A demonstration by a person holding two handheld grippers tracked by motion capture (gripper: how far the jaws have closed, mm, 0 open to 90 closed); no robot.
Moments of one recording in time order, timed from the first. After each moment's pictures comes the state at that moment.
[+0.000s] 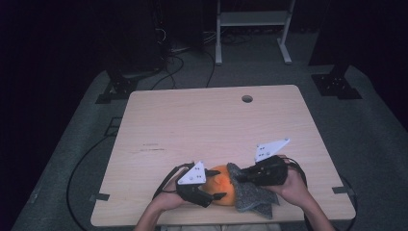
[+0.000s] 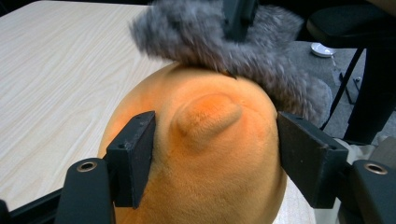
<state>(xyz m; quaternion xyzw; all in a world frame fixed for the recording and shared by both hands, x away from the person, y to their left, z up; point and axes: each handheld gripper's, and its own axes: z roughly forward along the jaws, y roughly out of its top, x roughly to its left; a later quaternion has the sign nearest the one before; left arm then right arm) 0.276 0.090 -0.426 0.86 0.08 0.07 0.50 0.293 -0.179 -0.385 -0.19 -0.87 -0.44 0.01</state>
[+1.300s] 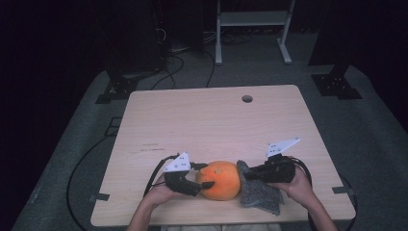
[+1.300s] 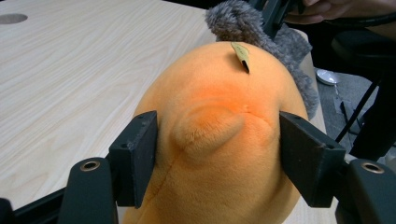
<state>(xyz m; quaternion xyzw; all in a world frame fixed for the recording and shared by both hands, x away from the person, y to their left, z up) 0.303 0.127 -0.438 0.84 0.15 0.05 0.52 0.312 -0.209 -0.417 -0.25 -0.86 -0.45 0.04</state>
